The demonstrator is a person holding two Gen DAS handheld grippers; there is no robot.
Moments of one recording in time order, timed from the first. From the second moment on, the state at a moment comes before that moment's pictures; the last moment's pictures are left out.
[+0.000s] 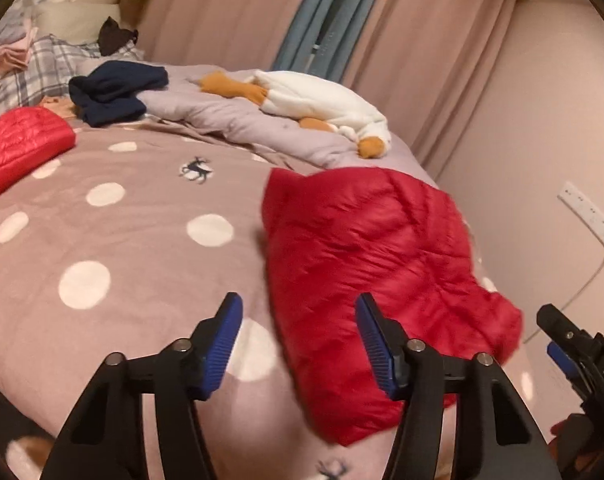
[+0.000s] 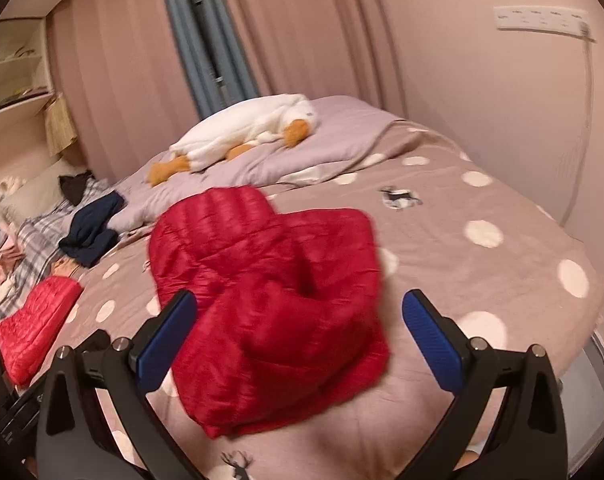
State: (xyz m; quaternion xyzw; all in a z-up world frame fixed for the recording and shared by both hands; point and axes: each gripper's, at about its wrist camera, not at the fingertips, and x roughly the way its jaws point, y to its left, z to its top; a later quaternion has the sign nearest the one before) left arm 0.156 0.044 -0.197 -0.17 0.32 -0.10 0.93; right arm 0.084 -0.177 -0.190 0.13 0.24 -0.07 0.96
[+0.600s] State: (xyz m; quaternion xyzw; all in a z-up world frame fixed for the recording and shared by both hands) left arm 0.204 0.039 -0.217 -0.13 0.33 -0.09 0.93; right arm 0.202 -0.173 -0.247 0.05 0.31 -0.13 0.94
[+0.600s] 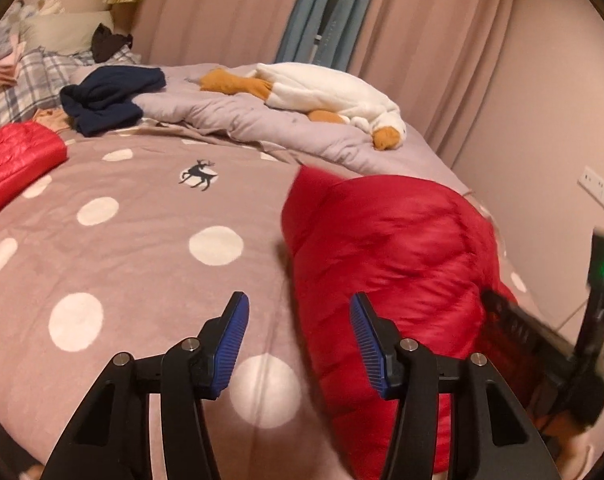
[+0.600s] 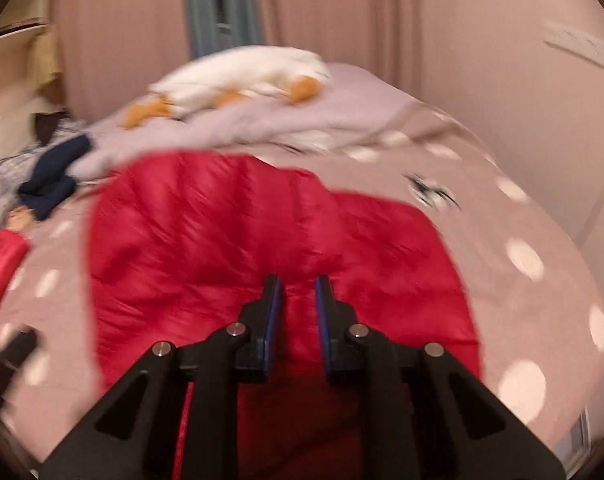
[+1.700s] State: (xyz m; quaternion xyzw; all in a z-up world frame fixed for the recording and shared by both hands) left arm 0.194 0.000 -0.243 -0.06 0.39 -0.11 0.91; right arm 0.145 -0.212 -0.262 0.10 0.32 -0.18 0.93
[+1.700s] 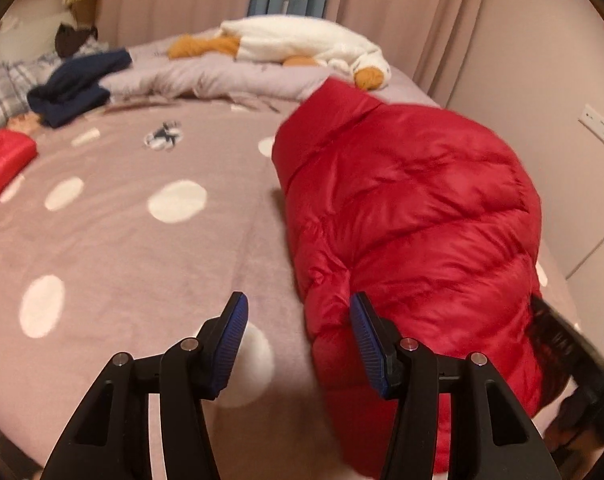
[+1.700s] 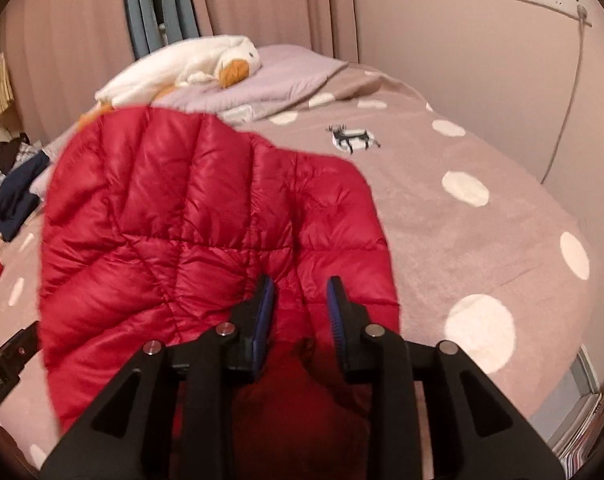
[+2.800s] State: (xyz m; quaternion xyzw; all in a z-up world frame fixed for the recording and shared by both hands) left arm 0.378 -0.056 -0.289 -0.17 0.40 -0.15 0.89; right arm 0.265 -0.260 -0.271 0.13 0.28 -0.14 0.94
